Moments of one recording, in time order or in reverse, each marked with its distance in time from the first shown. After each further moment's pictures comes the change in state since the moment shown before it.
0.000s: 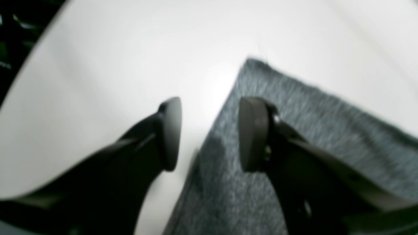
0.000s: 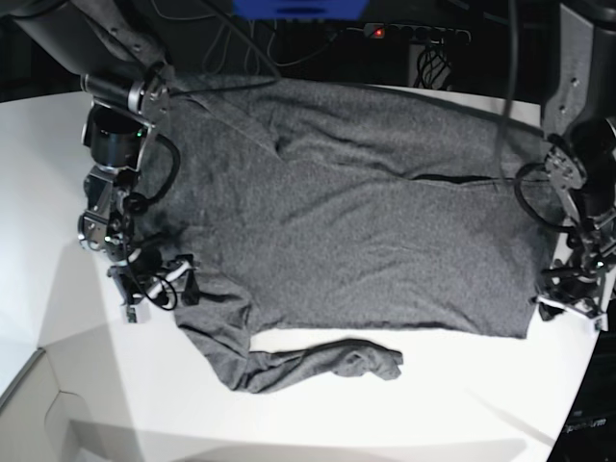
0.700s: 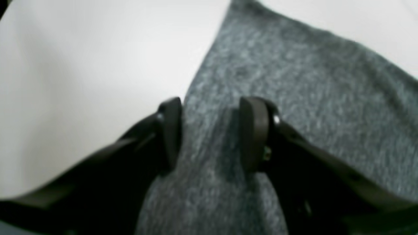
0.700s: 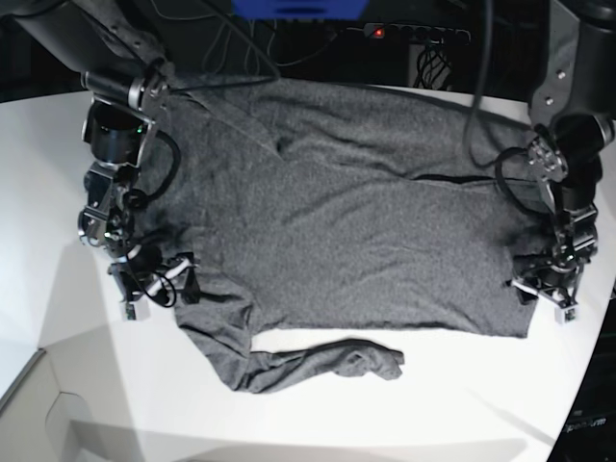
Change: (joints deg) left arm 1.6 2.4 6.4 -2.7 -0.2 4.5 -2.2; right arm -0.8 0.0 0.0 0.1 0.6 0.4 1.0
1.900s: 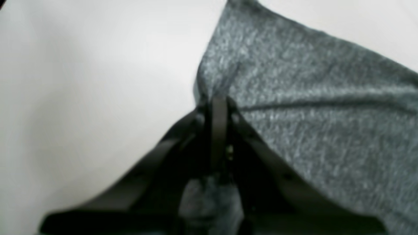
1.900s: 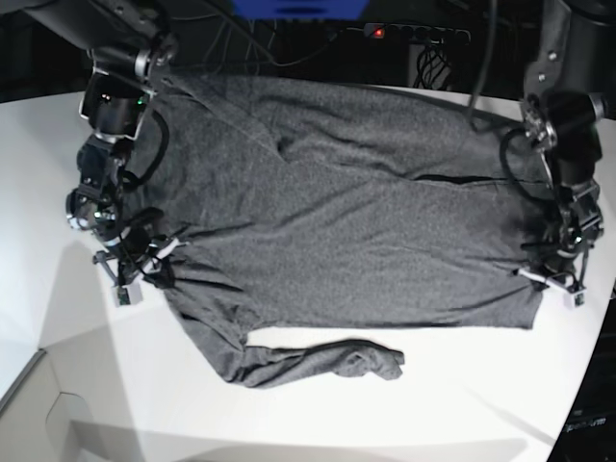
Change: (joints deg) left arm 8.1 0.2 1.8 12.5 -11.7 -1.2 5.9; right arm -6.8 -1.2 0.2 14.8 -1.7 2.4 -4.0
